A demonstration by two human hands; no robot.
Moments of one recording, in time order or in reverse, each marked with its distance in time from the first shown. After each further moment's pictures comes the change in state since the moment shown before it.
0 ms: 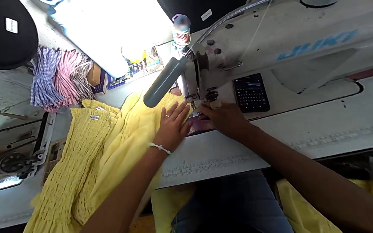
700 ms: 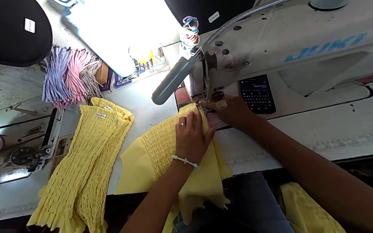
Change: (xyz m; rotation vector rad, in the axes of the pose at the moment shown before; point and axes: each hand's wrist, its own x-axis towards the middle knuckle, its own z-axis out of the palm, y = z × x) left_hand -0.009 0.057 0.029 0.179 0.212 -0.140; right_hand 0.014 0.026 0.004 -0.046 -0.005 -0.055
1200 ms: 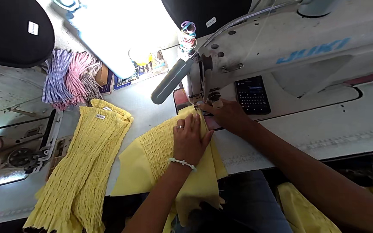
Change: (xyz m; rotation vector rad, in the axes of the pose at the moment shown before) left_hand -0.007 0.002 -0.003 0.032 -0.018 0.000; right_hand -0.008 -0.011 -0.004 0.032 -0.010 0.013
